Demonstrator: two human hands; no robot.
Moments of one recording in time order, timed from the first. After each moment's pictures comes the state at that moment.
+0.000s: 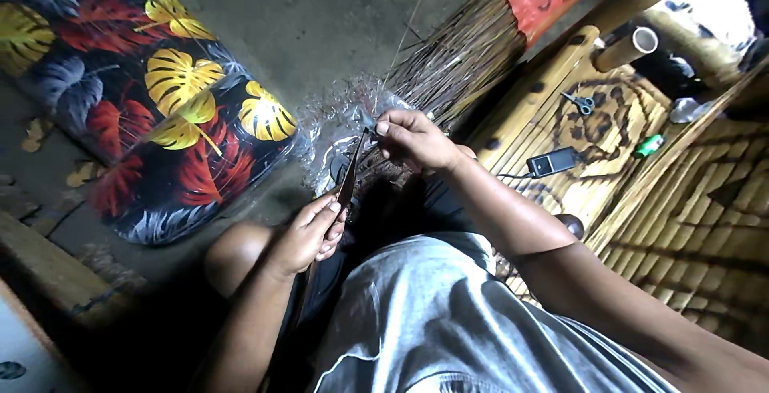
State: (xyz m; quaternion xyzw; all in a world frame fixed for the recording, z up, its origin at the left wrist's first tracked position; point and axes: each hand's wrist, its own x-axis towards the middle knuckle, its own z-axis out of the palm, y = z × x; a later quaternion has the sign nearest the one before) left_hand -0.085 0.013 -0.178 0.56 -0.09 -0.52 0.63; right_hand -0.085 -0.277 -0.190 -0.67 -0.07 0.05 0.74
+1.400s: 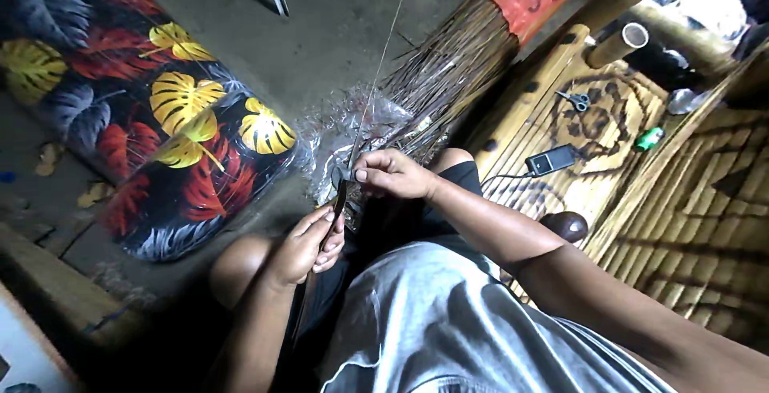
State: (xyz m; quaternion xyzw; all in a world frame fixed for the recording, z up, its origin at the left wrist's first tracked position) left_hand -0.081 0.018 -0.177 0.48 -0.09 -0.56 0.67; right_hand -0.098 -0.245 -0.208 -0.67 -0.18 0.02 0.72
